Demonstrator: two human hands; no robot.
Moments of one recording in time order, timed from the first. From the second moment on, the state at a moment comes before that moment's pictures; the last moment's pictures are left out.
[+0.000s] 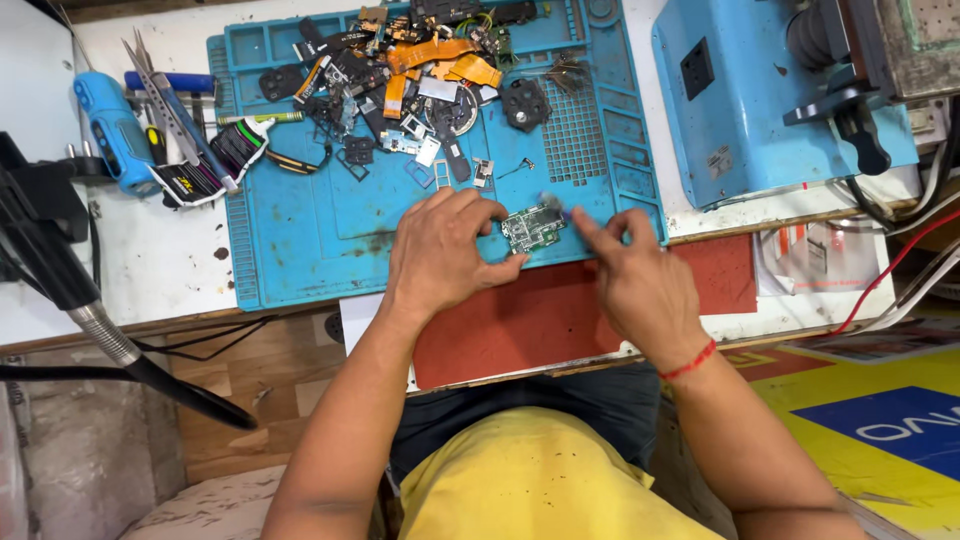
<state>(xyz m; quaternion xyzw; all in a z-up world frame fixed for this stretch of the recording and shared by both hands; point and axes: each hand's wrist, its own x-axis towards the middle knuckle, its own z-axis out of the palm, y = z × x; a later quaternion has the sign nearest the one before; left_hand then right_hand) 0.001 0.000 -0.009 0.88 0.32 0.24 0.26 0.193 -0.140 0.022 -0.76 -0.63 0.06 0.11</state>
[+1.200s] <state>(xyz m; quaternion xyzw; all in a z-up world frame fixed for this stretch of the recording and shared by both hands) -0.005 0.005 -0.011 0.87 0.31 0.27 0.27 0.180 -0.149 0.015 -0.72 -0.67 0.14 0.13</state>
